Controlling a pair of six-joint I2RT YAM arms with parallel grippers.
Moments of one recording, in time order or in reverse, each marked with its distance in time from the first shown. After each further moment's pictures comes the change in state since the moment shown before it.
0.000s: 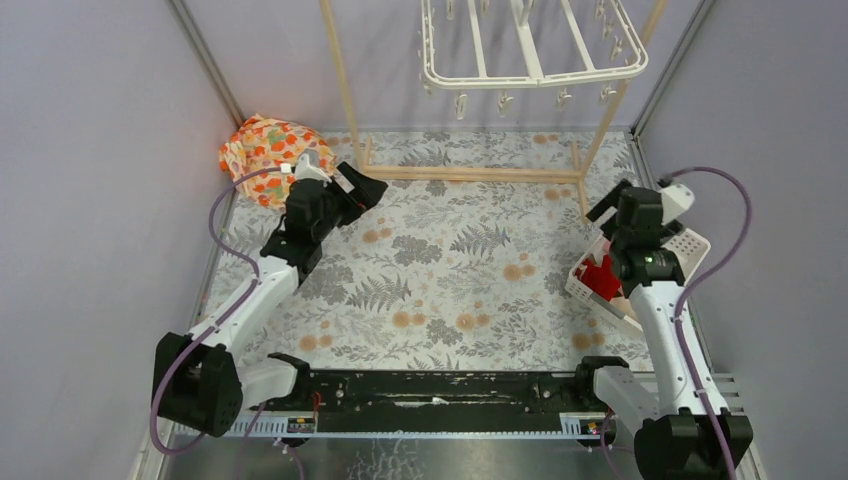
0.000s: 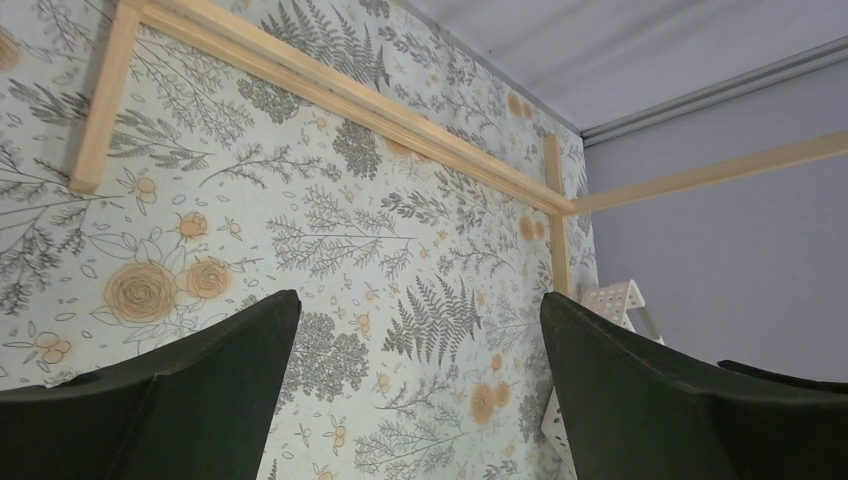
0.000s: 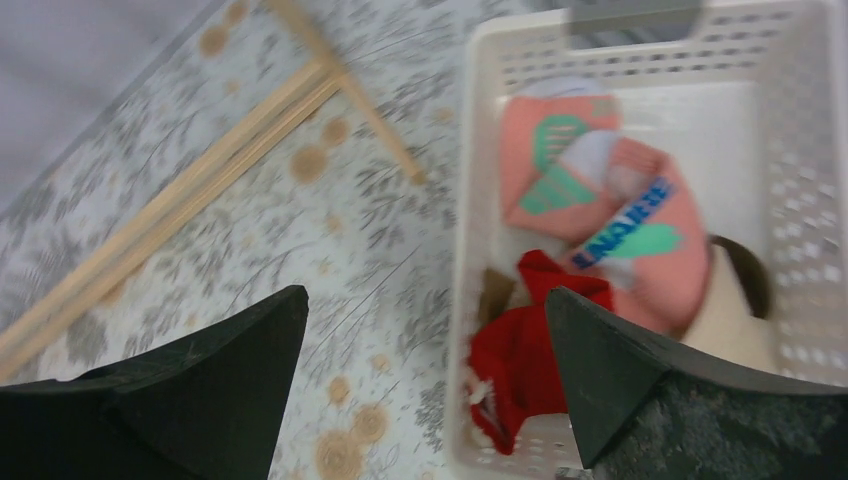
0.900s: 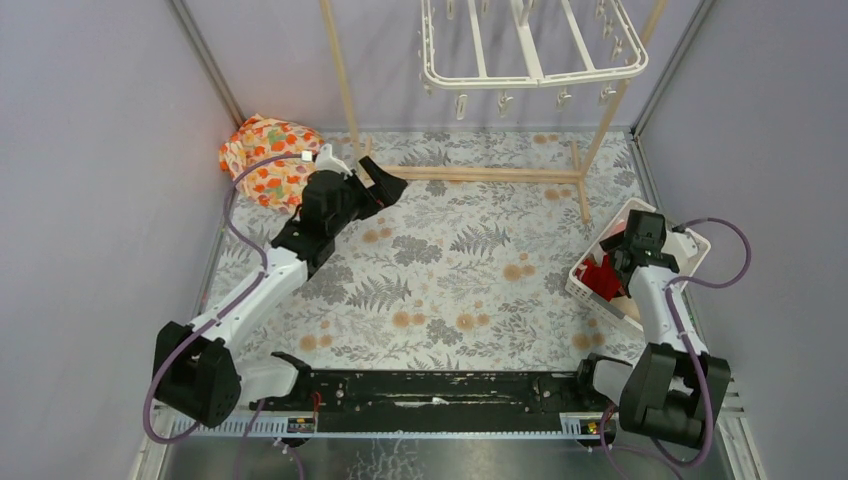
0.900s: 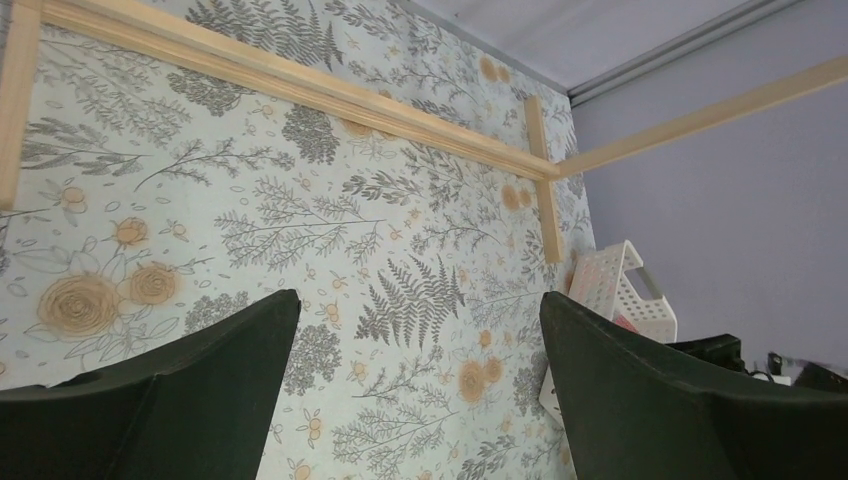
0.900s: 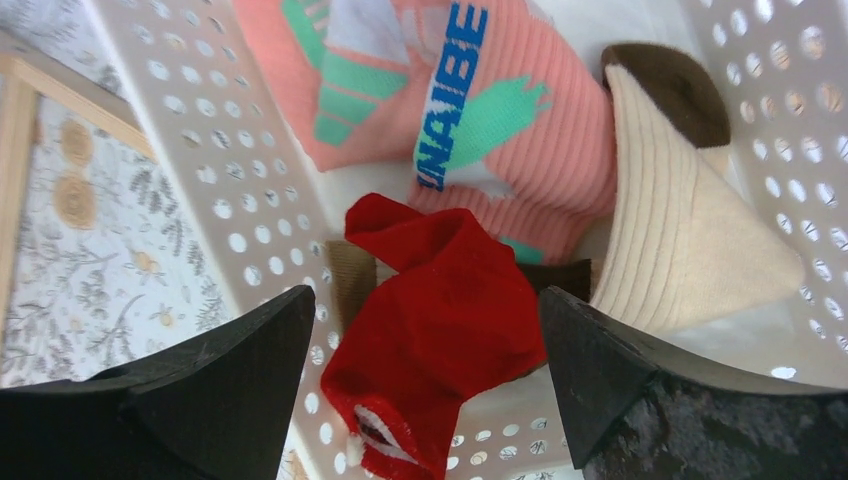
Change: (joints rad) left arm -0.103 0.048 0.099 -0.055 -0.033 0.042; right arm -0.294 0.164 -0.157 -0.061 -0.058 0.323
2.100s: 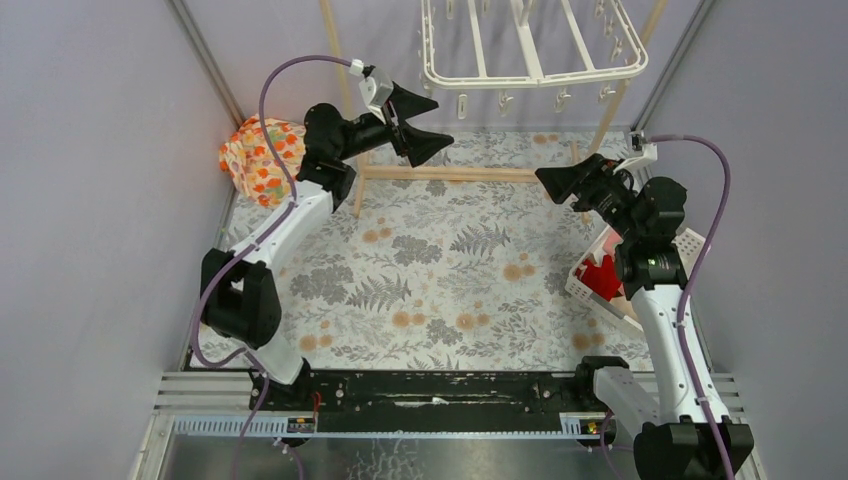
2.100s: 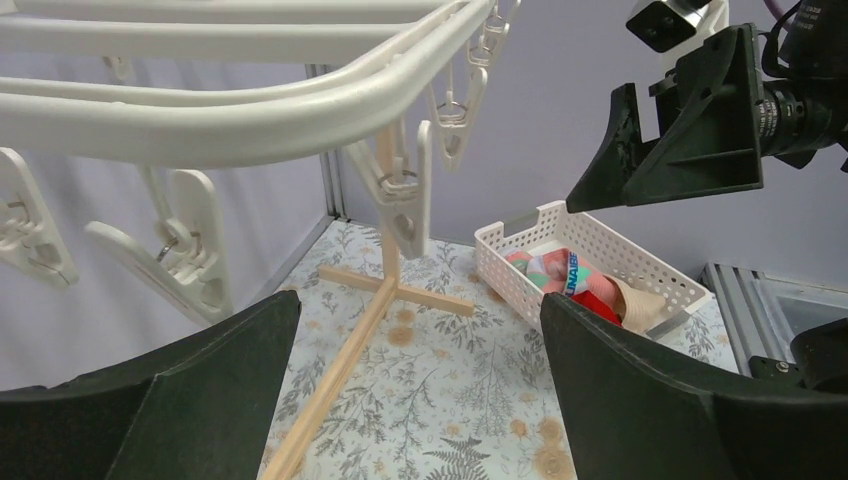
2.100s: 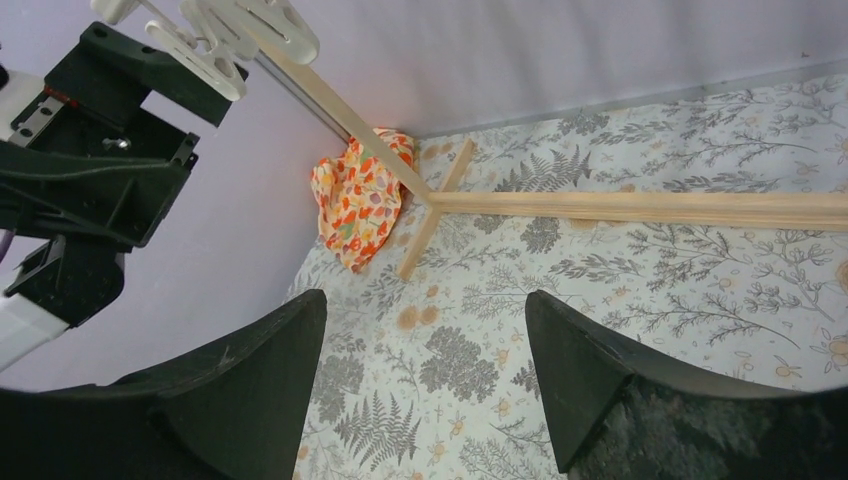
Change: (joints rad) left arm 0.059 0.424 0.506 0.589 0.820 0.489; right arm 0.241 -0.186 0.201 0.537 -0.878 -0.244
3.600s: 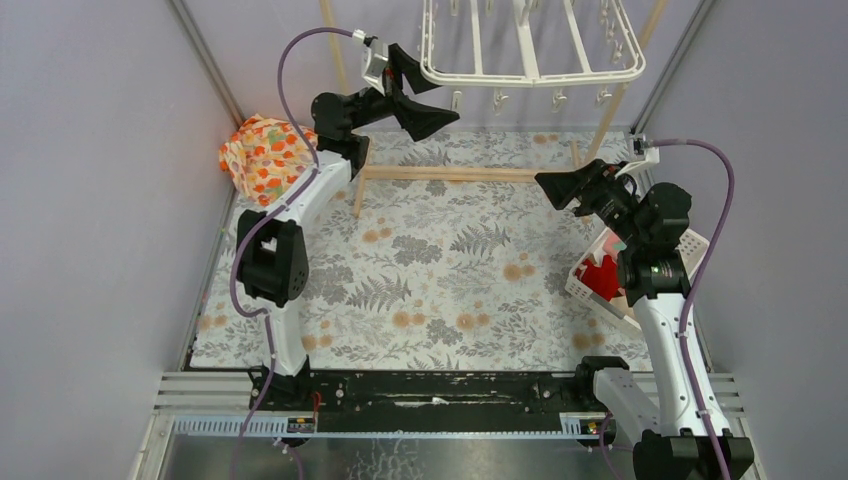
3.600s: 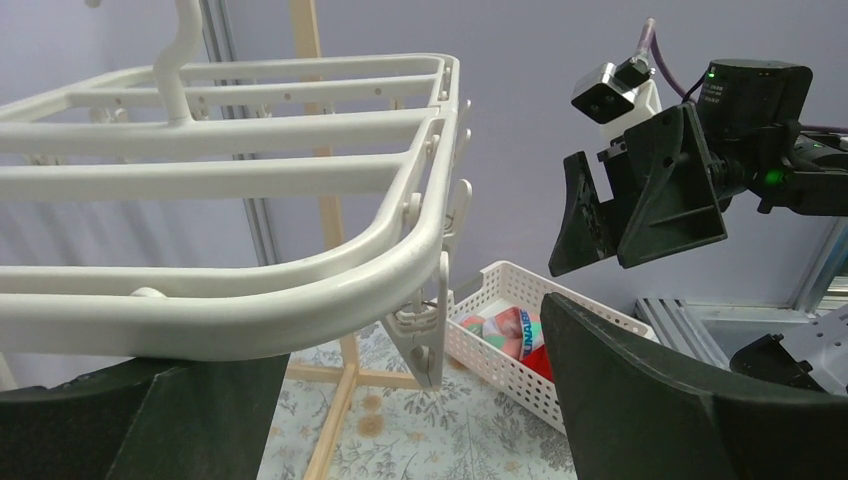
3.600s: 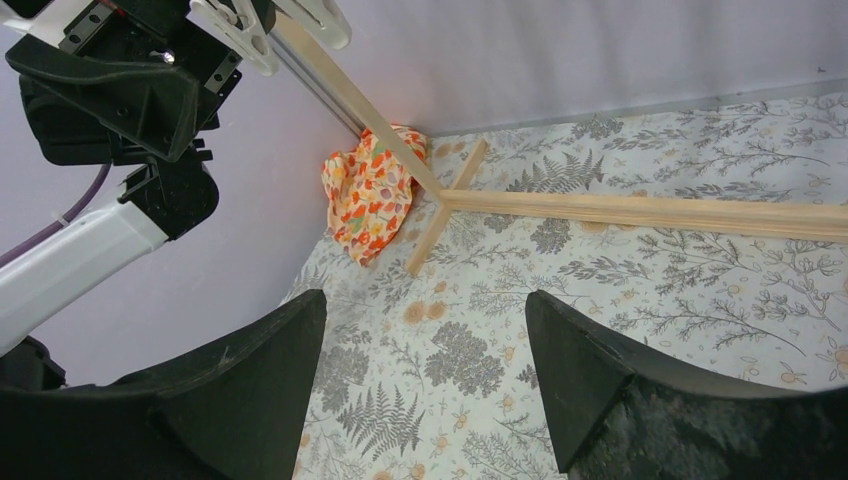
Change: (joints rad) left arm 0.036 0.320 0.328 0.424 0.151 -0.396; right arm 0.000 -0.045 -0.003 -0.022 -0.036 -0.016
